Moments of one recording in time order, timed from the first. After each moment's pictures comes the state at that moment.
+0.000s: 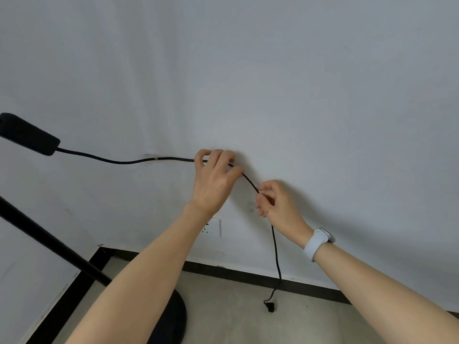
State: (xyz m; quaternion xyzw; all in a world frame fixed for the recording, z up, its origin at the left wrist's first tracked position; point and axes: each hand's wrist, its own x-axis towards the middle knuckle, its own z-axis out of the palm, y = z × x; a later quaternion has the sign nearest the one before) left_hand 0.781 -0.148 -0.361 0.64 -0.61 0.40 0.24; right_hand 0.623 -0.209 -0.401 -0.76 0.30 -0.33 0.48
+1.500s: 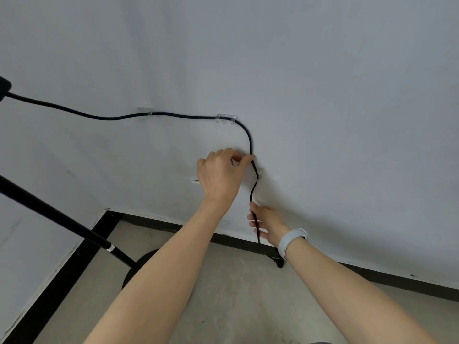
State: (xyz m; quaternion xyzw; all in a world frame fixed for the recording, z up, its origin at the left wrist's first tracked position) left_hand 0.748 -0.146 -0.418 0.79 -0.42 0.12 0.42; right_hand 0.644 -0.196 -0.520 -0.45 0.52 -0.13 0.71
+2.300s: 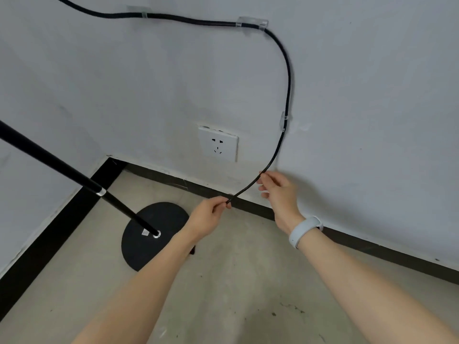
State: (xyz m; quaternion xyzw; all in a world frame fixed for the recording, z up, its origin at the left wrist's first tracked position) left_hand 0.761 -0.041 -0.602 0.80 -0.40 -0.29 0.35; right_hand 0.644 -0.173 -0.571 -0.53 0.45 -0.29 0.66
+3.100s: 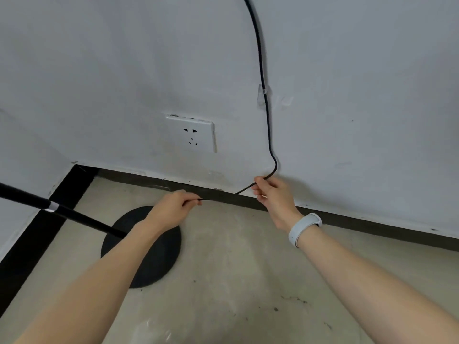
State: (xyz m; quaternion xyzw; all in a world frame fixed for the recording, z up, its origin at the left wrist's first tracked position) left_hand 0.817 -0.044 -0.632 0.81 -0.49 -0.26 0.18; right_hand 0.623 -0.188 -0.621 -0.44 0.48 -0.25 0.72
